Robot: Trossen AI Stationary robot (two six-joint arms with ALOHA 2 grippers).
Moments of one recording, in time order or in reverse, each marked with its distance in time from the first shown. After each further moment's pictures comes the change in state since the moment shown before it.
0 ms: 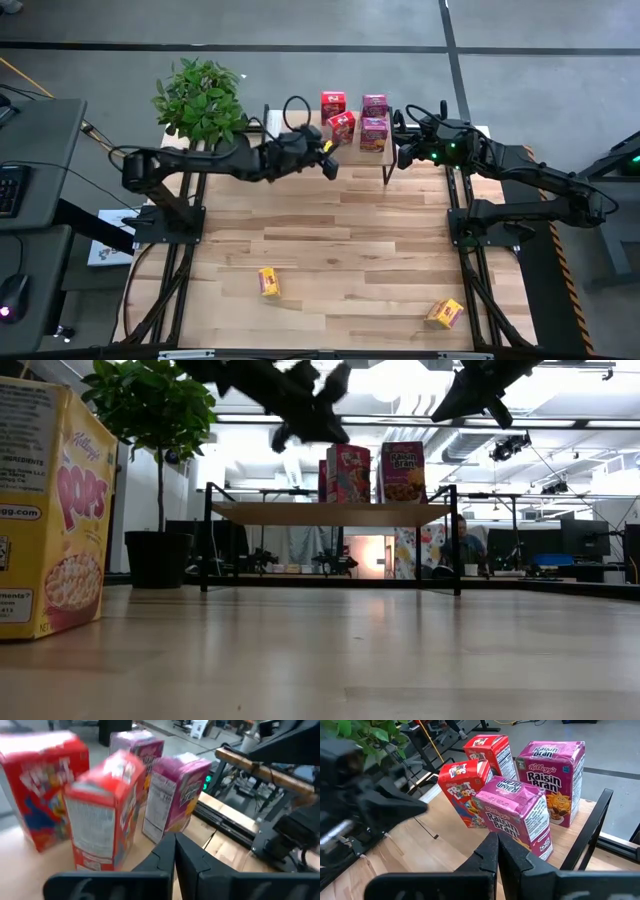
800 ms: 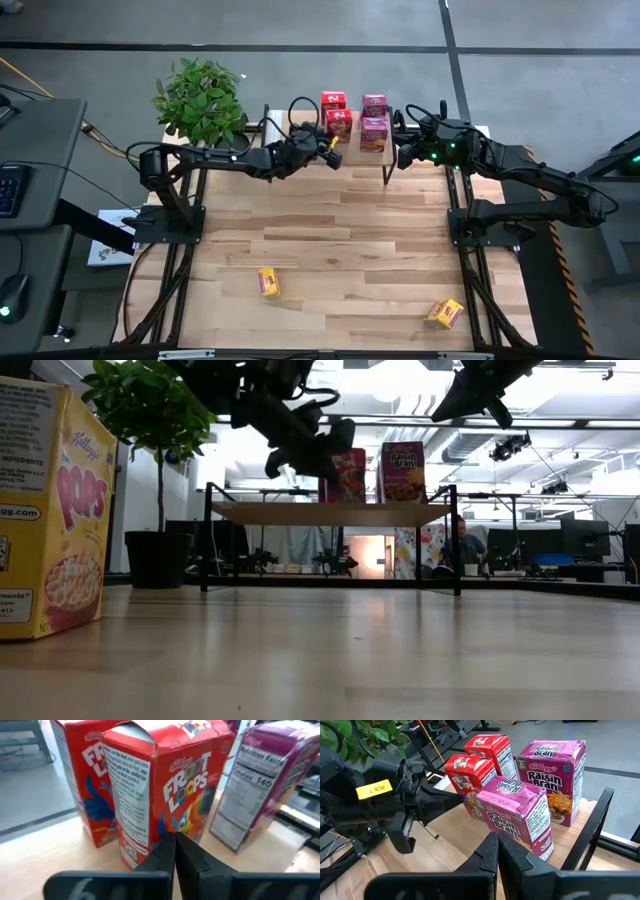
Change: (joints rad) left arm 0.063 0.128 -0.009 0.072 -0.172 0.061; right arm 0.000 0.000 0.000 0.000 -0.001 0.008
